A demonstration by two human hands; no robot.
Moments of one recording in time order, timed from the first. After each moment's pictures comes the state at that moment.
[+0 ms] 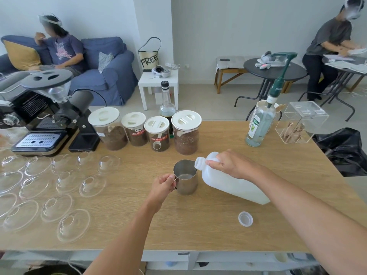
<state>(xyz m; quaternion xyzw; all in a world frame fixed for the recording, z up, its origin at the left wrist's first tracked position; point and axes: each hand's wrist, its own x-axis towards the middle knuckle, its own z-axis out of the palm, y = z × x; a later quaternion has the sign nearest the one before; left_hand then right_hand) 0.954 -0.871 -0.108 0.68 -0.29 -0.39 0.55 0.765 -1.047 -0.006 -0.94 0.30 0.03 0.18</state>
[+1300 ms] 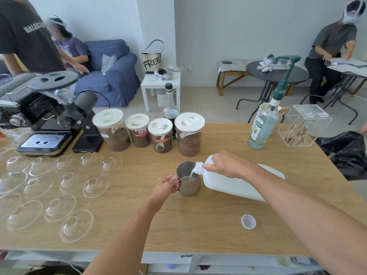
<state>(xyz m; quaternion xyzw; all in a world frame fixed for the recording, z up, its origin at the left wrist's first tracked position) 0.960 -0.868 -0.098 0.68 -0.30 -0.43 0.51 0.794 -1.030 0.012 -0.92 0.34 0.11 0.14</state>
